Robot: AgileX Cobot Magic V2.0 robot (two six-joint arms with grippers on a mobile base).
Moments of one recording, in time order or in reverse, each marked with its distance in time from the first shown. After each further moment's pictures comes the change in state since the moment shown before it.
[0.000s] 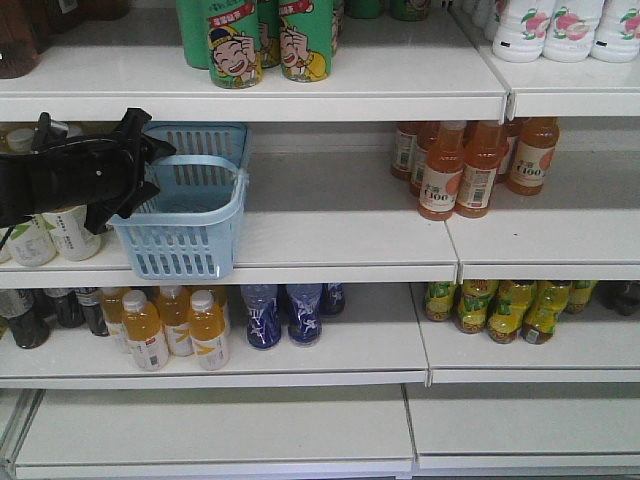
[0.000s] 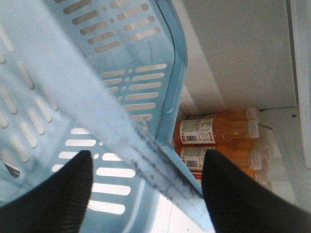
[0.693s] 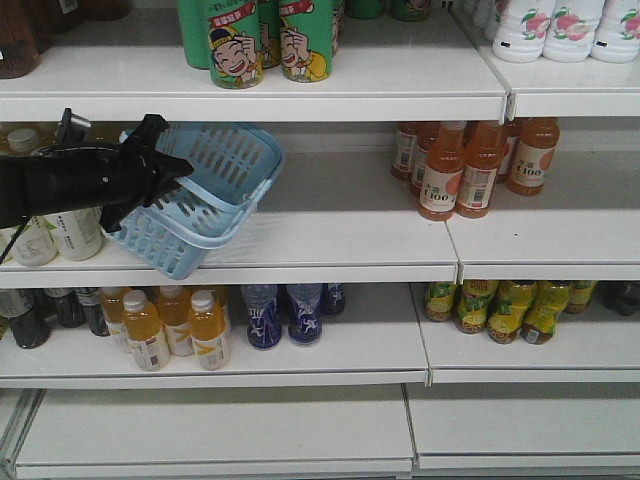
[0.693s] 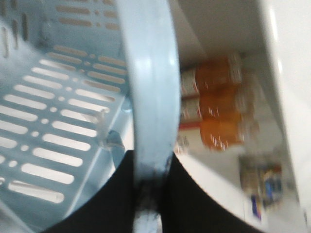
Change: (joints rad) left arm 0.002 0.001 0.000 0.072 0.238 0.092; right arm 0.000 0.000 0.000 0.000 0.000 0.000
